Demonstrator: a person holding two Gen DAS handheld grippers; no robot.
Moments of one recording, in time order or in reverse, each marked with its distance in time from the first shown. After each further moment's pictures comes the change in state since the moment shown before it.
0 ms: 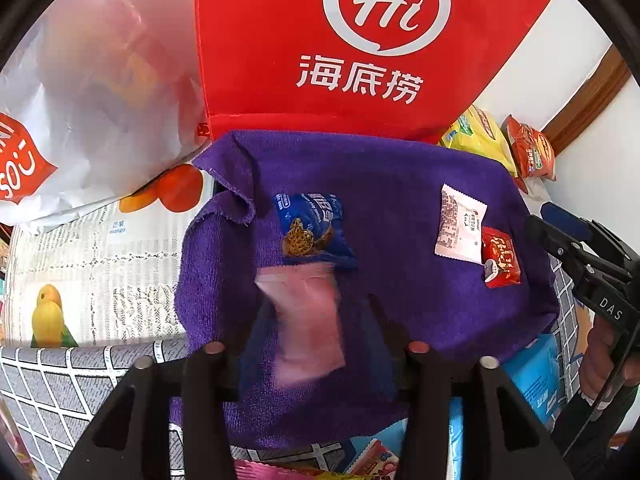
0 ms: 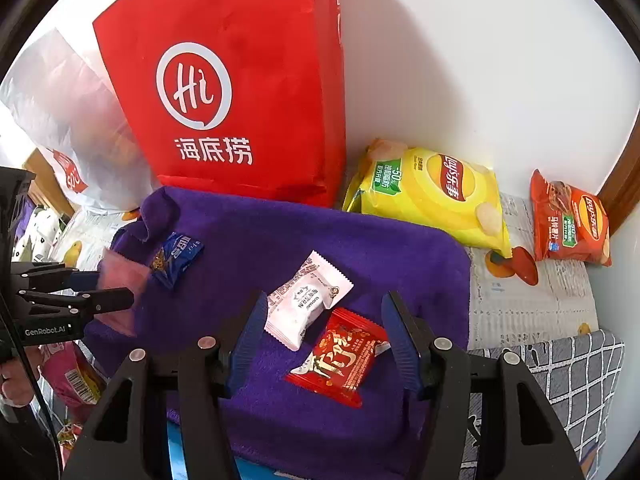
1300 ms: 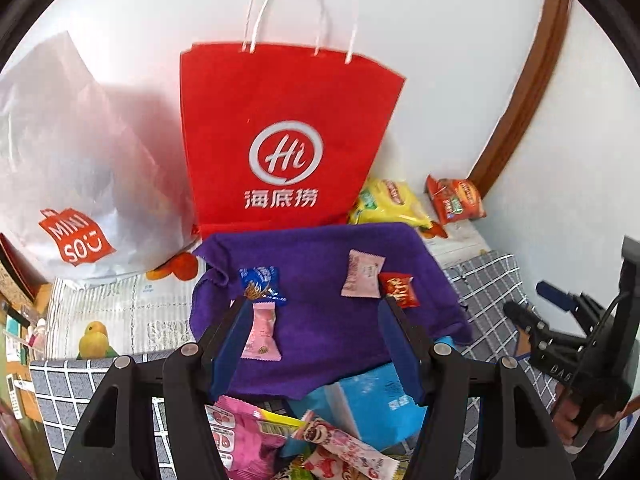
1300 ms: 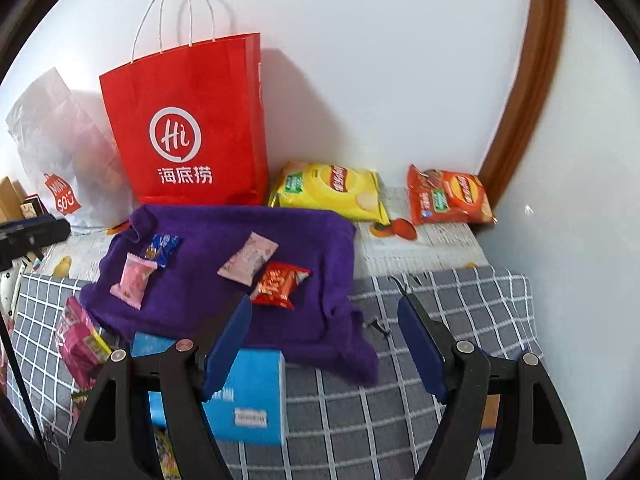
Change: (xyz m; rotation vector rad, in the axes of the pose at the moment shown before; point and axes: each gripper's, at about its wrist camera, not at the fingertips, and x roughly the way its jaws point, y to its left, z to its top) left arm -0.148 -0.047 -0.026 0.104 -0.296 -0.074; right arm -0.141 0.002 -0.062 0.132 -0.099 -0.265
